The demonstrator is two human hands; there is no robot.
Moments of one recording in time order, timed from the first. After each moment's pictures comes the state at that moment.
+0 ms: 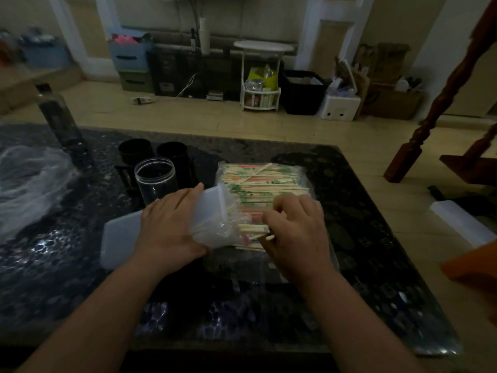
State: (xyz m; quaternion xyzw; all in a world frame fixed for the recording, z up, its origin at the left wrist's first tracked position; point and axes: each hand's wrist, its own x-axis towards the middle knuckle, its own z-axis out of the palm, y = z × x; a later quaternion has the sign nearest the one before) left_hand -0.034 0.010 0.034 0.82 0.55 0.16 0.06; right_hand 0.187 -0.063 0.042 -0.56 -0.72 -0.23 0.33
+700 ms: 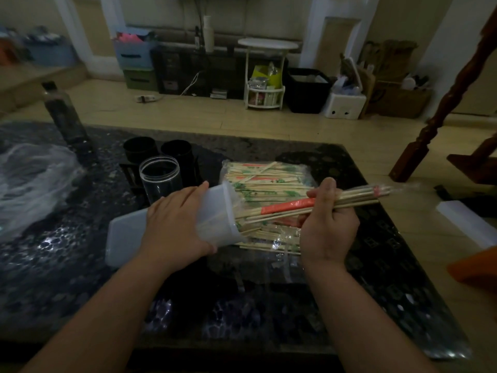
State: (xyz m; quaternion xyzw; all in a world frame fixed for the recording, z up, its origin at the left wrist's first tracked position) left_hand -0.031 0.010 0.036 0.82 0.55 0.16 0.07; right_hand 0.175 -0.054 0.052 -0.56 -0.28 0.13 0.77
